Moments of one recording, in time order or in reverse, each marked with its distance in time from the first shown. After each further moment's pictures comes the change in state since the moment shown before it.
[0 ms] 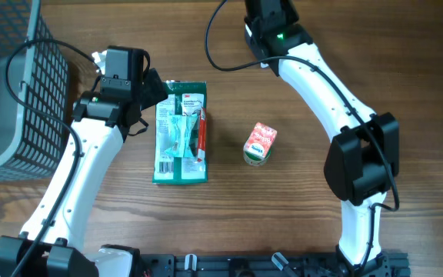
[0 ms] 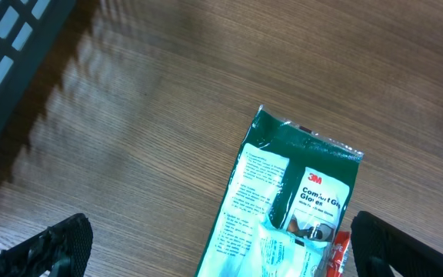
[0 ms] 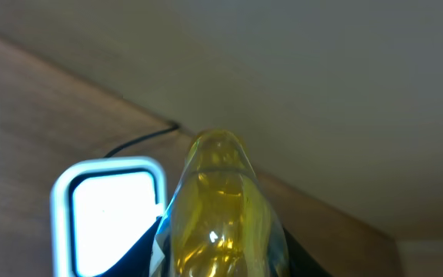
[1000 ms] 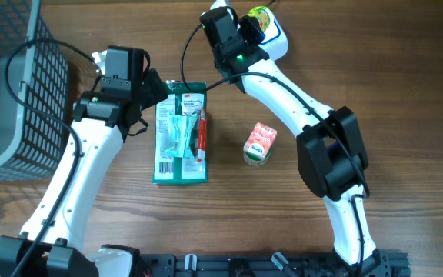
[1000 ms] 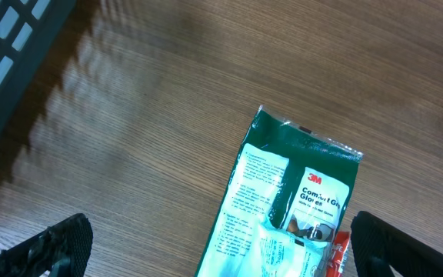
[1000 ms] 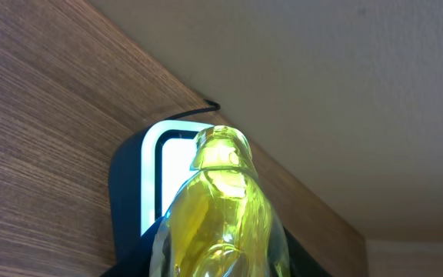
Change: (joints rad) left arm 0.000 0.000 0.000 0.000 0.000 0.000; right arm 0.140 0.124 0.002 -0.008 0.168 -0.045
